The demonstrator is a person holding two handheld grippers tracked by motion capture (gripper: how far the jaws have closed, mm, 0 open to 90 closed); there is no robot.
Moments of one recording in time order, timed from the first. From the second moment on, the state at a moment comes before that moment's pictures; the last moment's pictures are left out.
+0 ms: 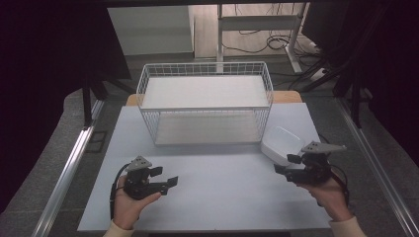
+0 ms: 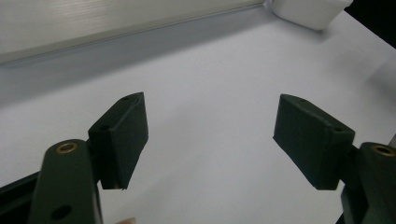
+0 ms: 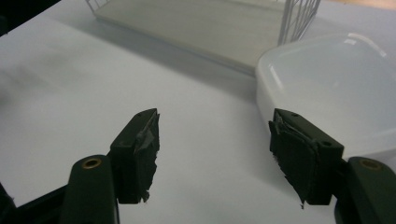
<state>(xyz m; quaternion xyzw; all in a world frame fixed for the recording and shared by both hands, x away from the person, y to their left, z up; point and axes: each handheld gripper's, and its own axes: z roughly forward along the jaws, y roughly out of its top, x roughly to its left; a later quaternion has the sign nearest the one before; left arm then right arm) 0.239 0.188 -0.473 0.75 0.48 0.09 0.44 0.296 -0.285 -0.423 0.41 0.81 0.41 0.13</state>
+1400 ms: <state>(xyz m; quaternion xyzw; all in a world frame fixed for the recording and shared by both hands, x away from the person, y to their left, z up) 0.242 0.194 -0.476 0.75 0.48 0.08 0.44 0.480 -0.315 -0.443 0.41 0.87 0.20 0.17</state>
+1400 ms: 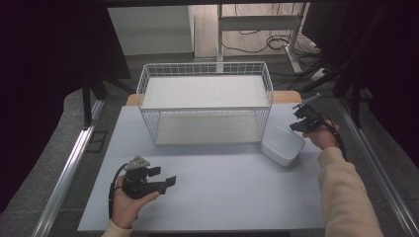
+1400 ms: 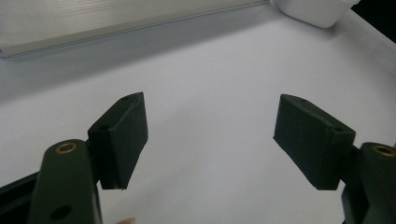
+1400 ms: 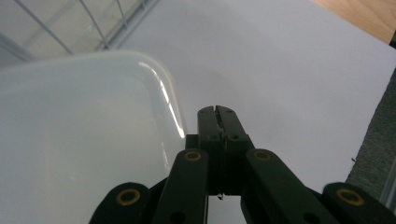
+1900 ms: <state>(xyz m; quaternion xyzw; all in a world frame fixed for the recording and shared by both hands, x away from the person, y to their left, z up) 0.241 0.190 -0.476 0.76 0.48 0.08 0.44 0.465 -0.311 -0.450 0.38 0.89 0.21 0.16</state>
